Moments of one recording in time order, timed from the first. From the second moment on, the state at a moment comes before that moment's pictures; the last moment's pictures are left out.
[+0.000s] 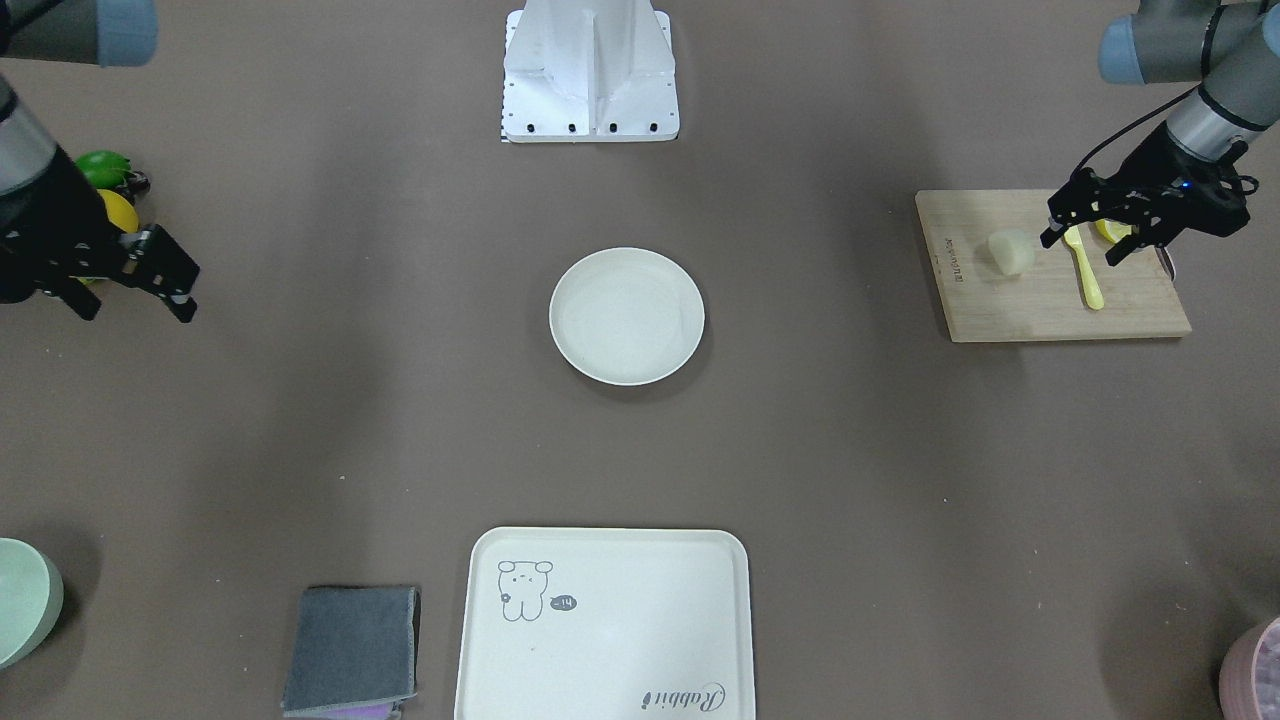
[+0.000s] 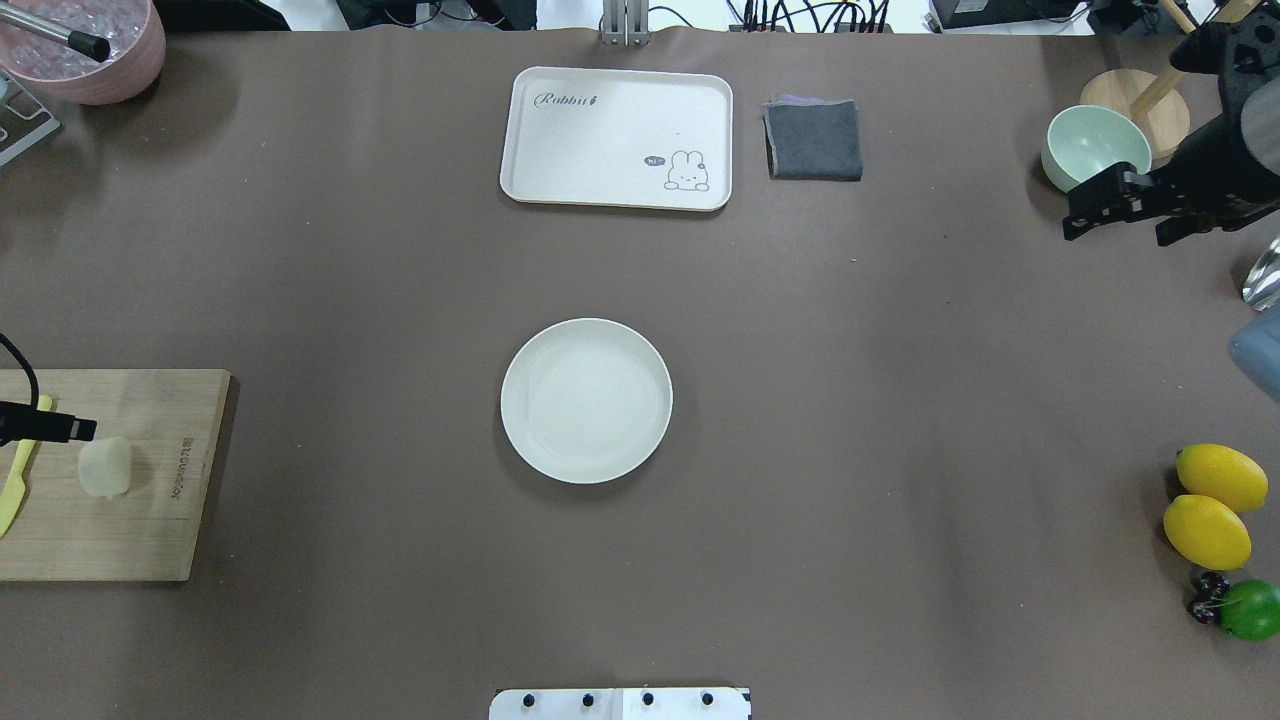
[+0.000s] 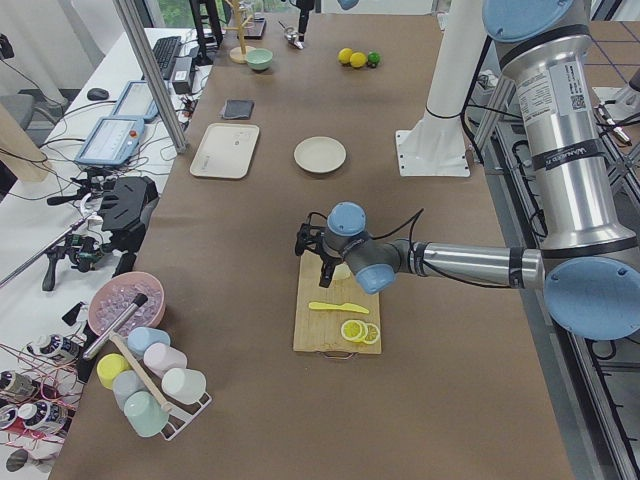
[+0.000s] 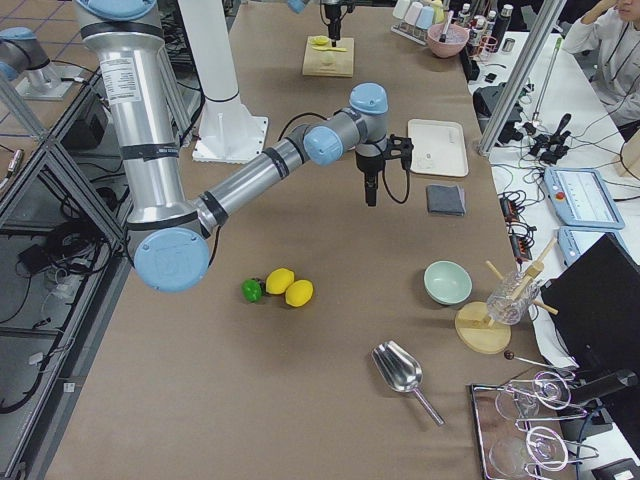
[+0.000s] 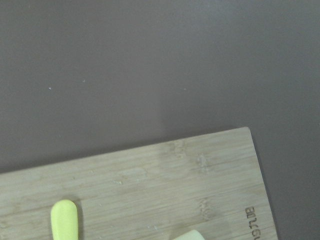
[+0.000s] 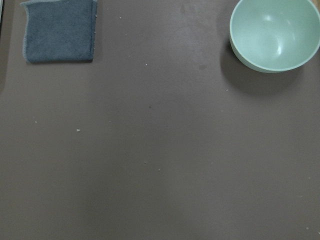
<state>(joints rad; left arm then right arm) -0.87 -1.27 -1.79 -2.52 -2.11 -0.87 1.12 -1.43 2.02 -1.58 2.20 0.74</state>
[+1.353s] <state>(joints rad) -0.70 -1.29 -1.81 -2.55 -1.93 -1.00 1.24 -1.54 2.03 -1.58 2.25 0.58</state>
